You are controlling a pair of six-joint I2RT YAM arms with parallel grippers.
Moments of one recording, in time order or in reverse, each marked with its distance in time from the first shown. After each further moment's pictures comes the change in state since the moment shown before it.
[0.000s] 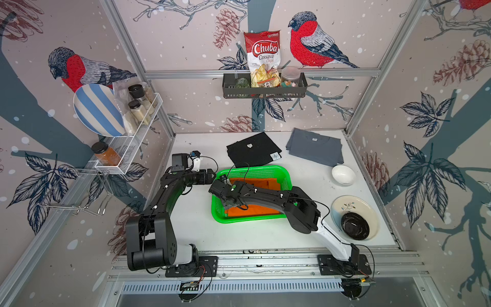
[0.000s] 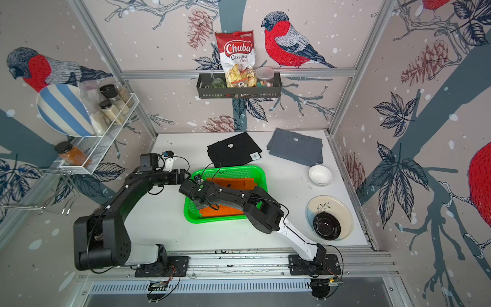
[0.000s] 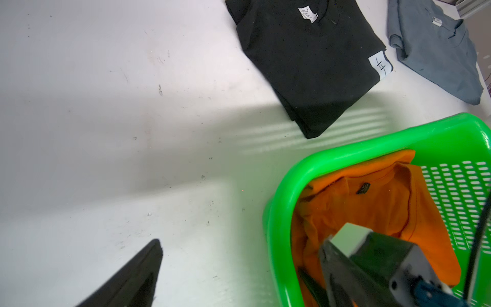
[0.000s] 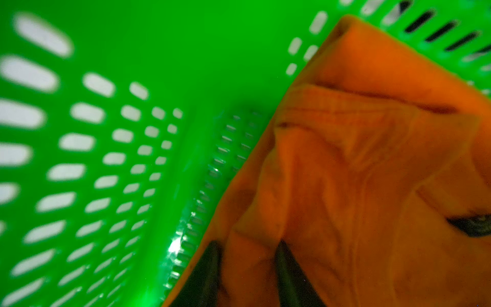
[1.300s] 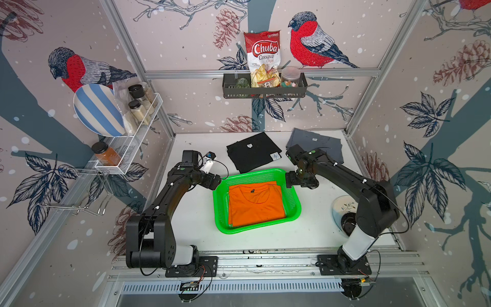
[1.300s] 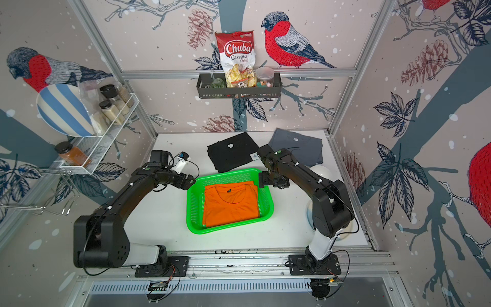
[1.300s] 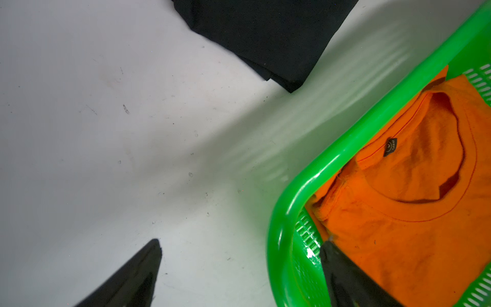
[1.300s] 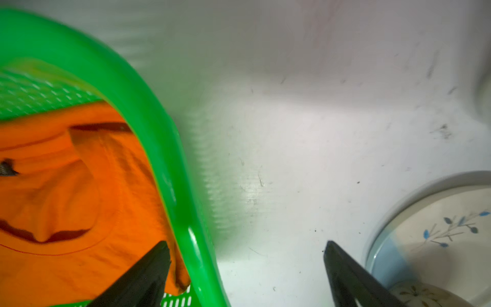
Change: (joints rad) left arm -0.137 -0.013 0.074 -0.159 -0.121 0.317; right arm -0.625 -0.671 -0.655 -0.242 -0.254 -0.114
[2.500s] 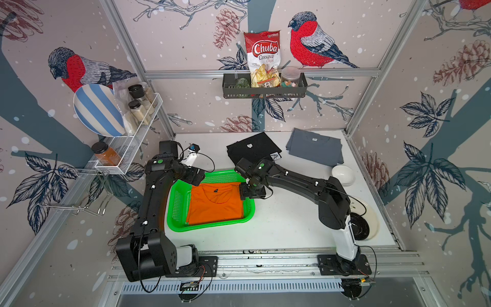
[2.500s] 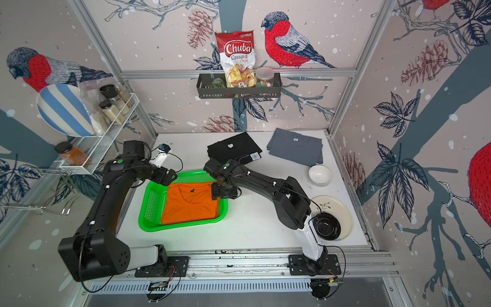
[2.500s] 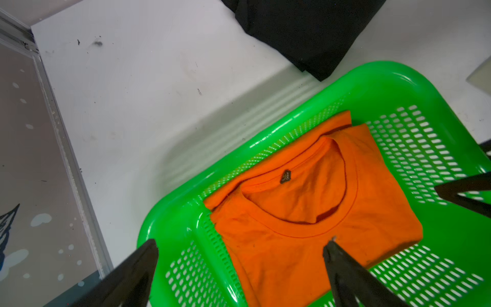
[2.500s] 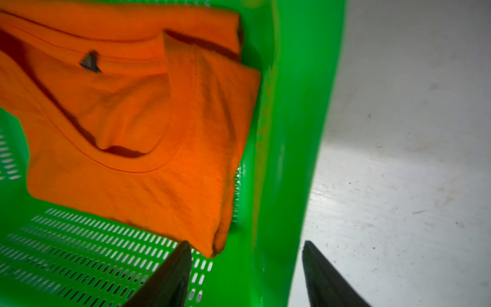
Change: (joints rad) left arm 0.172 -0.091 0.257 -0.395 -0.042 0.173; right arm 0.422 0.329 0.459 0.089 -0.121 0.296
